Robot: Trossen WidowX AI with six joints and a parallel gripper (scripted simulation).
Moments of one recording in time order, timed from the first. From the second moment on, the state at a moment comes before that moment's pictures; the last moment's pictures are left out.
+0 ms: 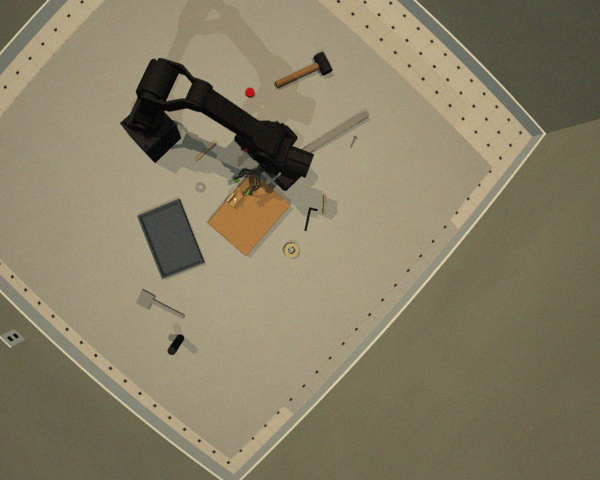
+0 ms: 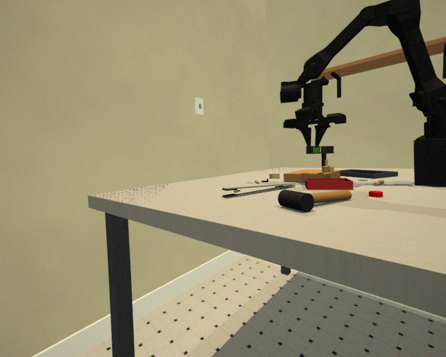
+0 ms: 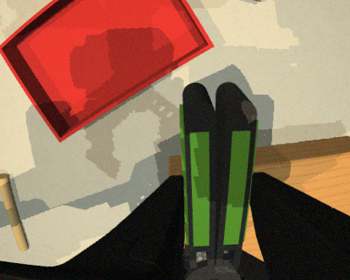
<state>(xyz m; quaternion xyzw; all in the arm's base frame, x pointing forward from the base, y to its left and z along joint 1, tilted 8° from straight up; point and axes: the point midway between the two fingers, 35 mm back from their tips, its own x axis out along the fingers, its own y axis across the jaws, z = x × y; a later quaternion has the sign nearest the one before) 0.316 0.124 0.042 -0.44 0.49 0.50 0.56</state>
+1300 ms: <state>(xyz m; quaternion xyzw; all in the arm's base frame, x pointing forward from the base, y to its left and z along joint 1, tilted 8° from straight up) 0.318 0.133 0.001 -0.46 0.47 0.51 0.56</state>
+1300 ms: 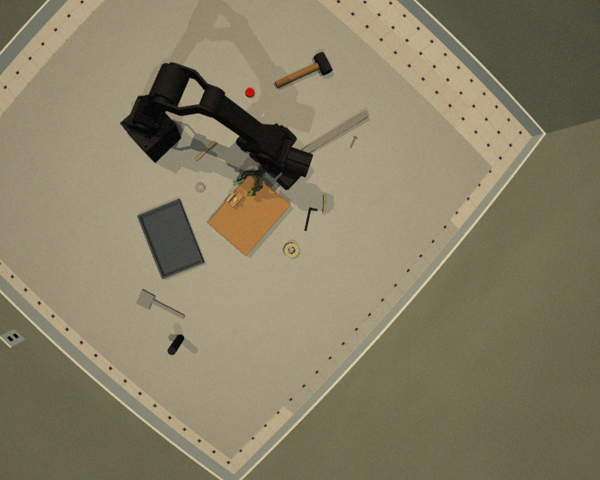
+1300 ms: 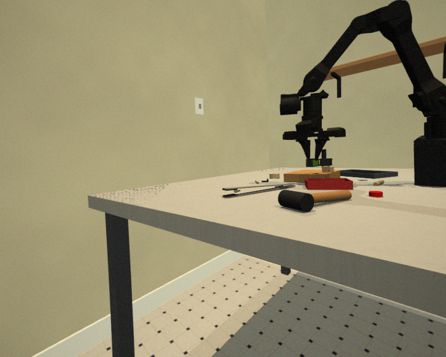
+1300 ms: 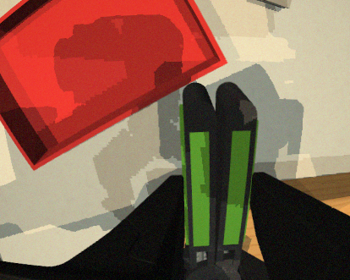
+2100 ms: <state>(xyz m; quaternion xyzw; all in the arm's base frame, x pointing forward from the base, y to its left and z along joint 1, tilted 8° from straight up) 0.314 0.136 -0.021 -0.46 0.47 0.51 0.55</state>
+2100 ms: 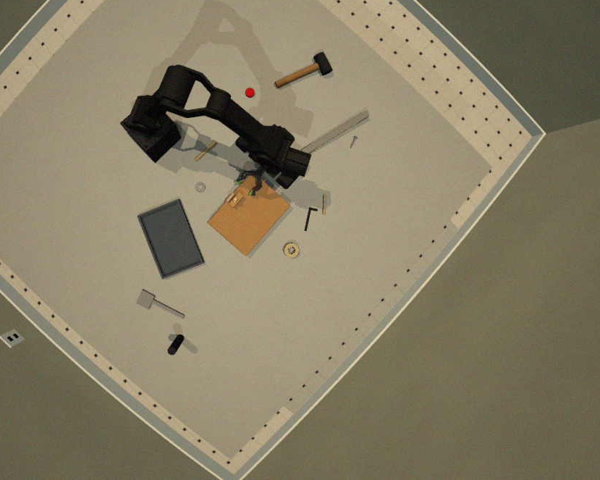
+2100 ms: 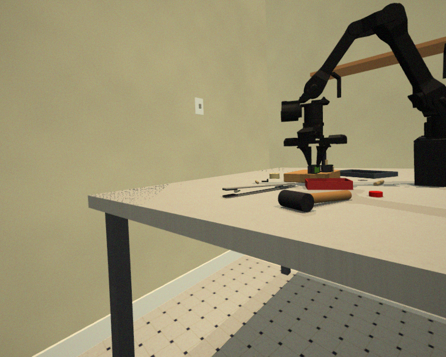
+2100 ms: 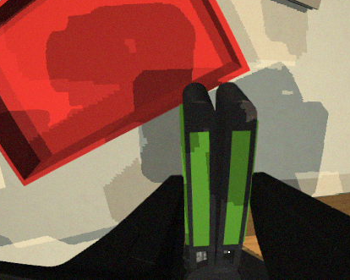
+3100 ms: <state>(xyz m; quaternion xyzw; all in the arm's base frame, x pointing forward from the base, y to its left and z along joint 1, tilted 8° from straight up) 0.312 0.122 -0.026 -0.46 0.48 0.52 0.54</state>
